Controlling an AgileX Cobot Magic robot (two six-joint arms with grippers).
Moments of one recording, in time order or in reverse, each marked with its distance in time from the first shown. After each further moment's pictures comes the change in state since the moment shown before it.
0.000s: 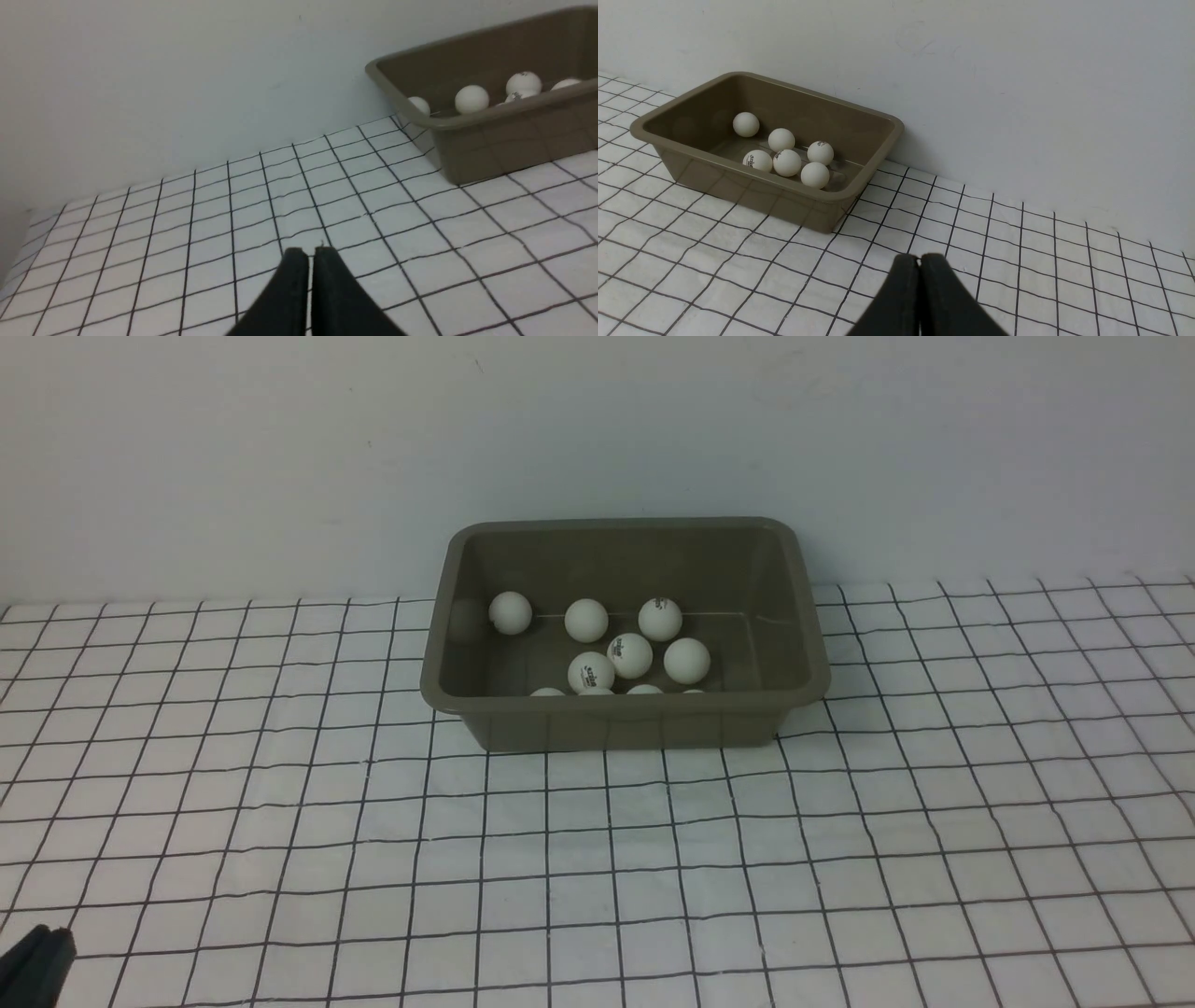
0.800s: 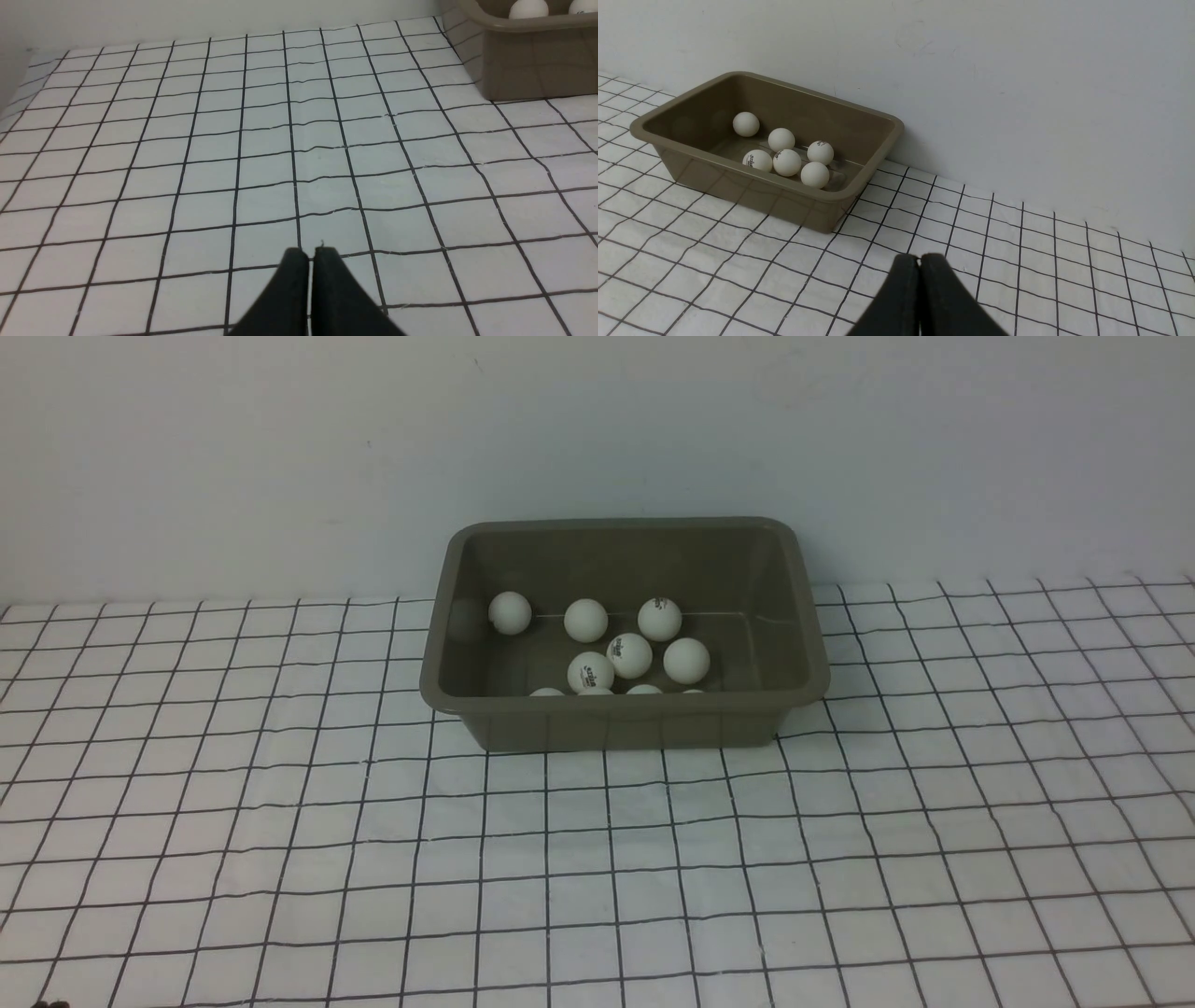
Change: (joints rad) right arm 0.000 0.000 0.000 0.000 0.000 0.000; left arm 0.173 0.000 -0.003 -0.036 0.222 -0.098
